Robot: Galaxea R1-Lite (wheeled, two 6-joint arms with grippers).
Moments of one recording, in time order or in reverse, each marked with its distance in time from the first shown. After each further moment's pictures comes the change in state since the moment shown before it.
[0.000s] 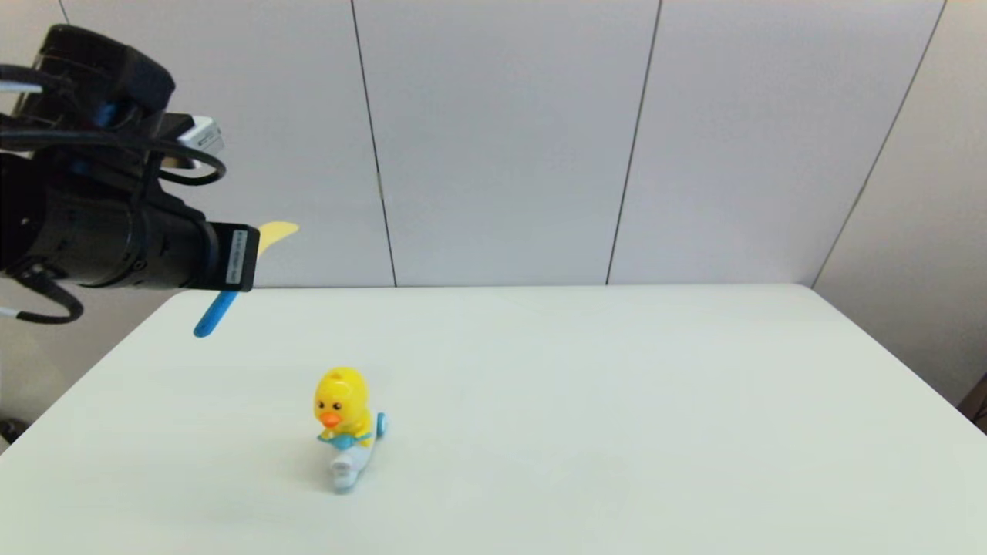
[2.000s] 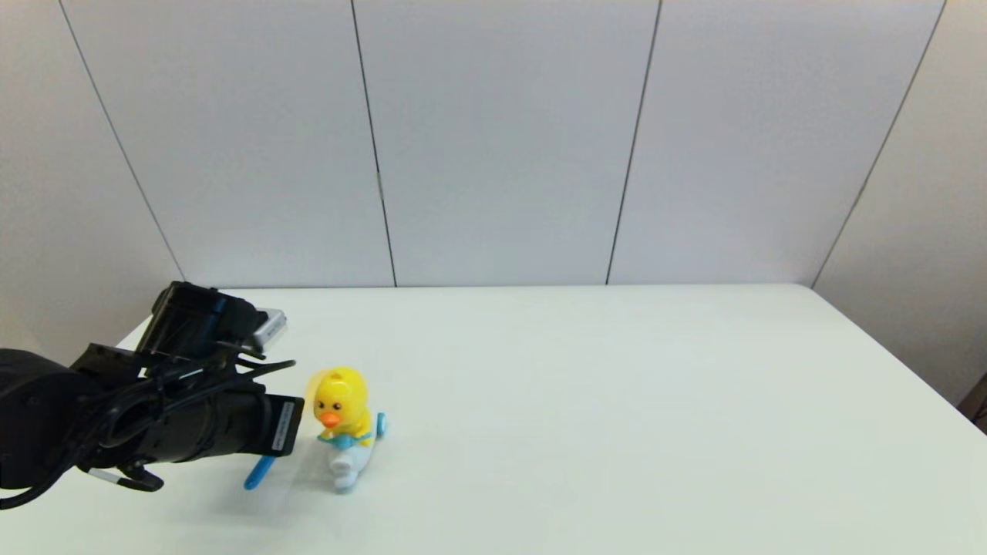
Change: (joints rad) left arm 0.047 0.089 0.679 -0.553 -0.257 0.023; right arm 0.000 0.000 0.000 0.000 0.000 0.000
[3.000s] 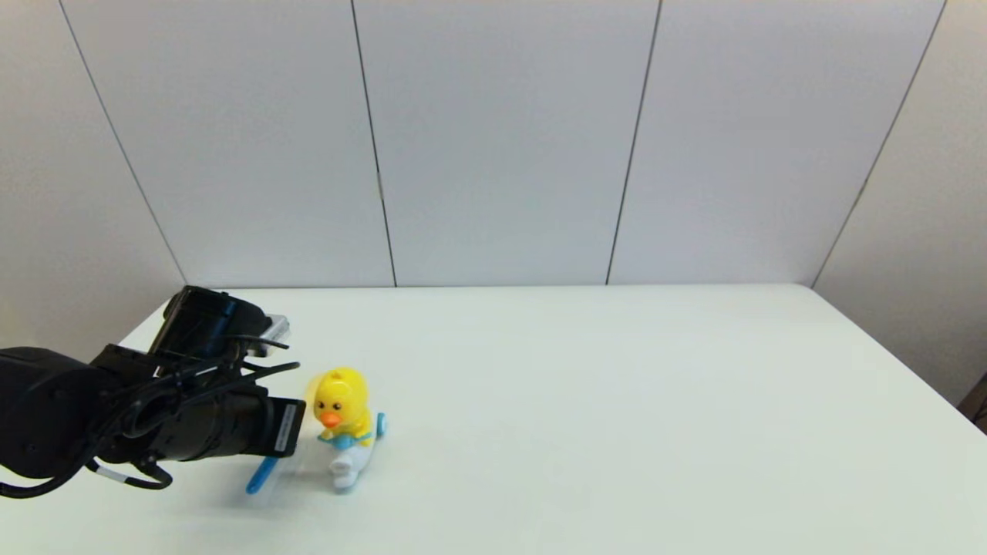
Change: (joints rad) left arm 0.019 0.046 -0.005 -0.002 0.001 0.001; right arm 0.000 0.000 0.000 0.000 0.000 0.000
